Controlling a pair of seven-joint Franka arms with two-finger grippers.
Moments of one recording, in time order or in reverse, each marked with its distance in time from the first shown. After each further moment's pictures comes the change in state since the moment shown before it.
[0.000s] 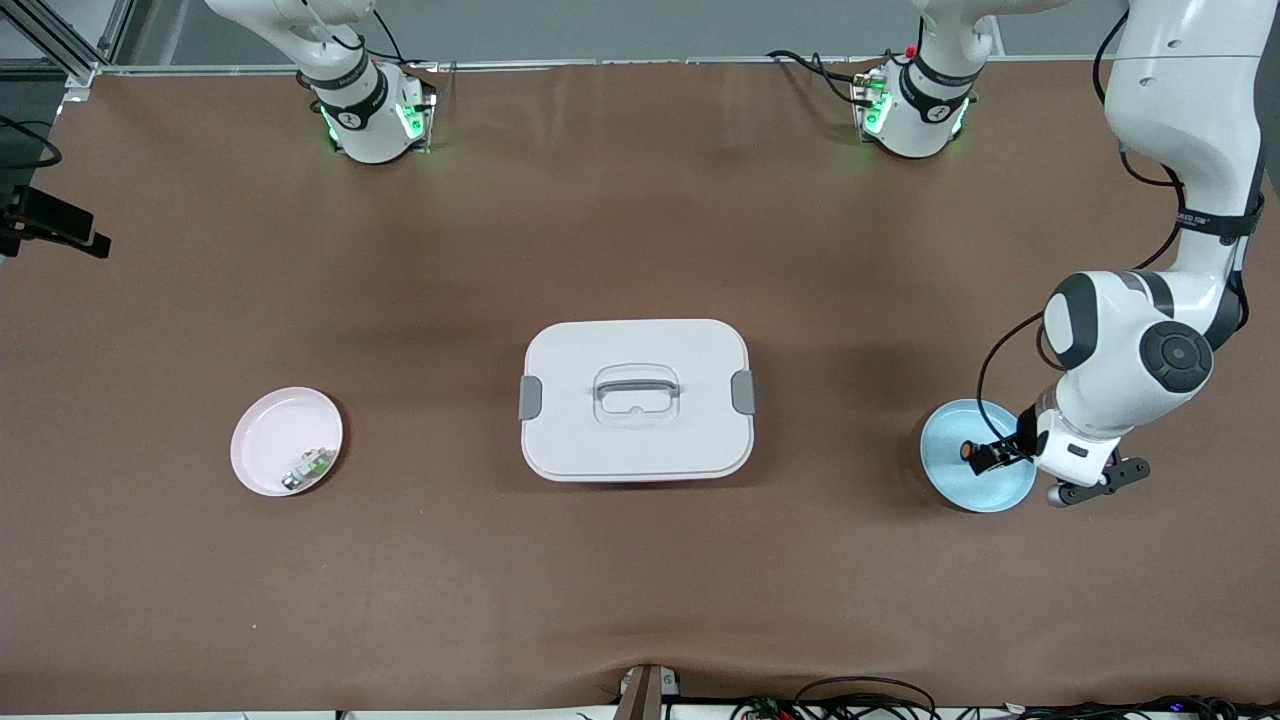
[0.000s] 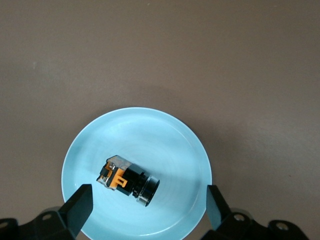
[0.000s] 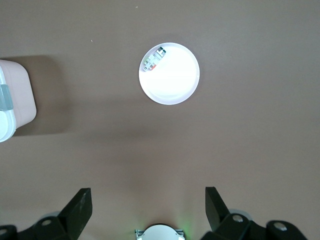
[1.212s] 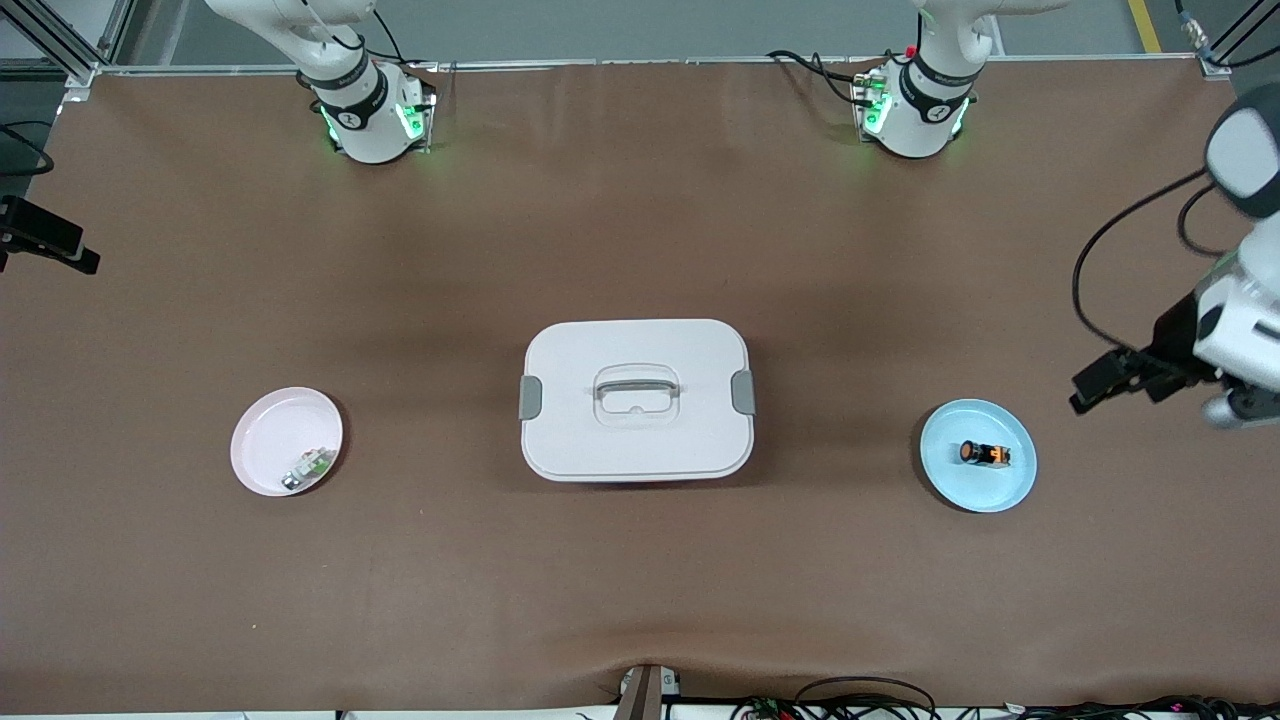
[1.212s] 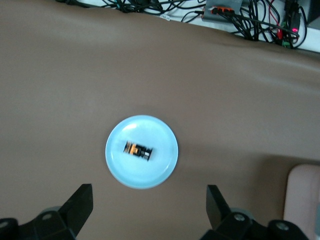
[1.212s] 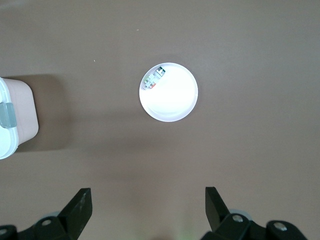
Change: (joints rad) left arm -0.043 -0.389 0.051 0.141 -0.071 -0.459 0.139; right arm 0.000 0.000 0.000 0.000 0.000 0.073 0.000
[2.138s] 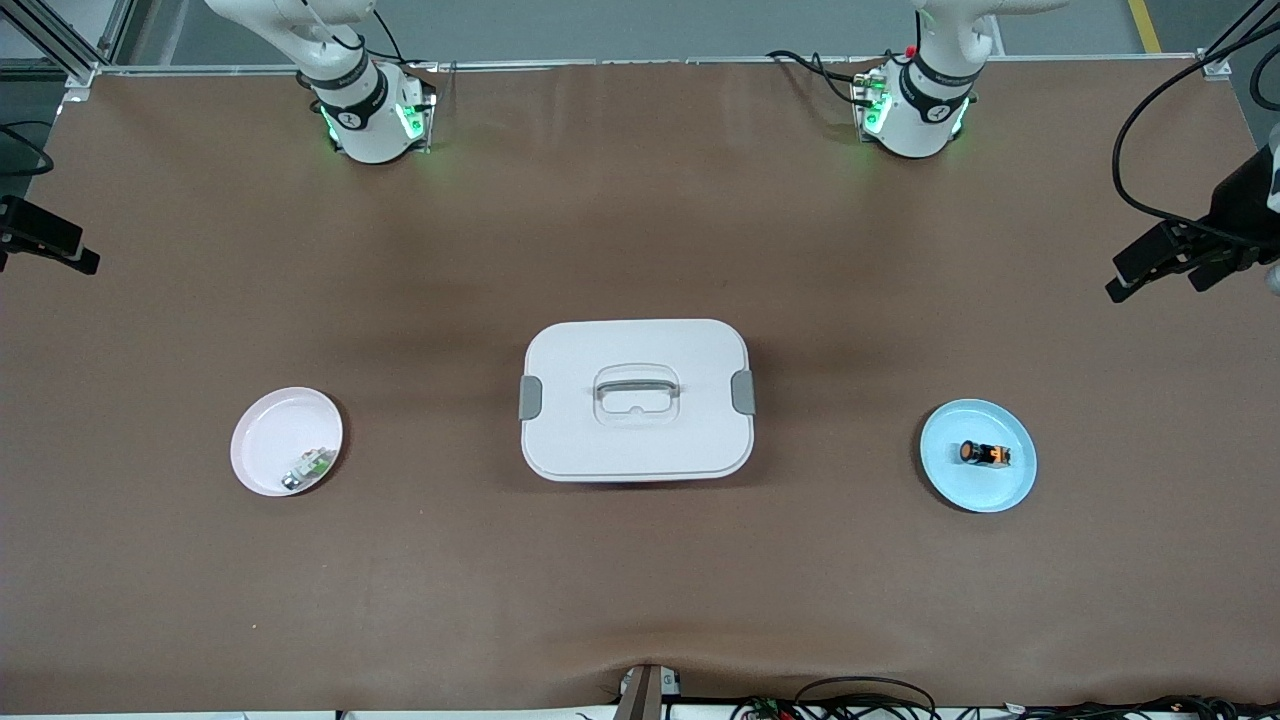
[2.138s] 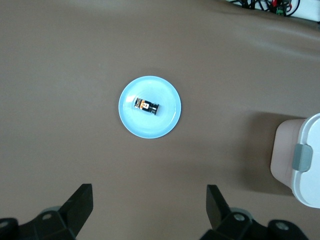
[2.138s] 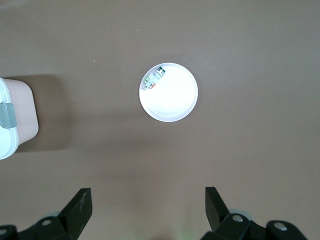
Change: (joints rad) left arm 0.008 -0.189 0.000 -0.054 0.000 -0.206 0.001; right arm 0.000 0.000 0.000 0.000 0.000 0.000 0.001
